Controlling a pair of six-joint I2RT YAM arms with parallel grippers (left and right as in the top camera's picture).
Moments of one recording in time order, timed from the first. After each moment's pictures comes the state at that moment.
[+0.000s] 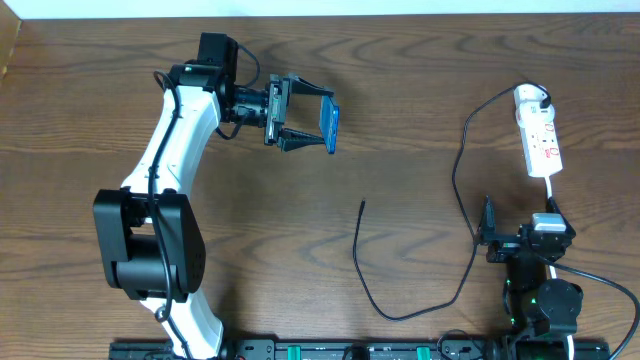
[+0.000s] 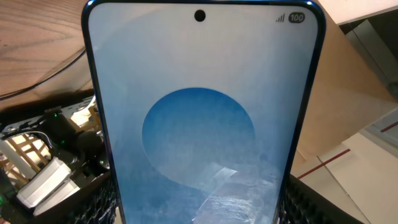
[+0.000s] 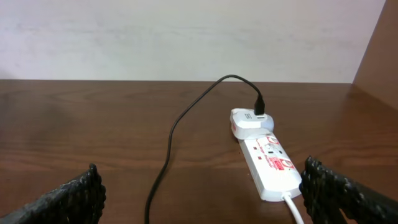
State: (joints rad) left arm -0.09 1.93 1.57 -0.98 1.36 -1.07; right arm -0.01 0.01 0.01 -0.06 0.04 -0.03
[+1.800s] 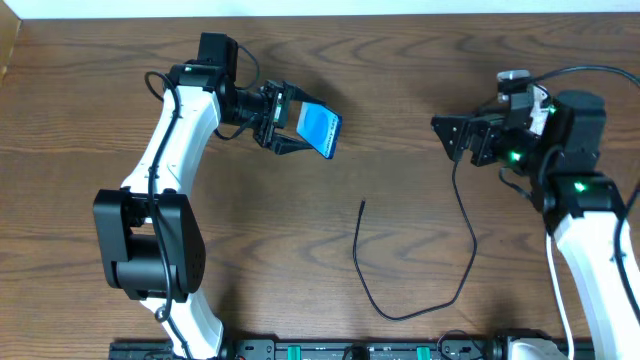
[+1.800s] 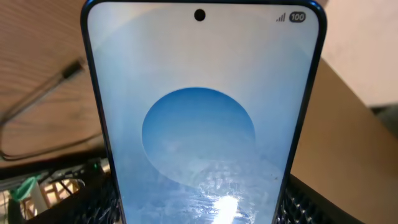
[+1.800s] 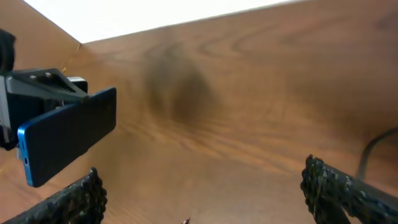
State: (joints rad) left arm -0.09 1.93 1.57 -0.98 1.02 -1.12; right arm -0.01 1.27 0.96 -0.30 -0.62 0.20
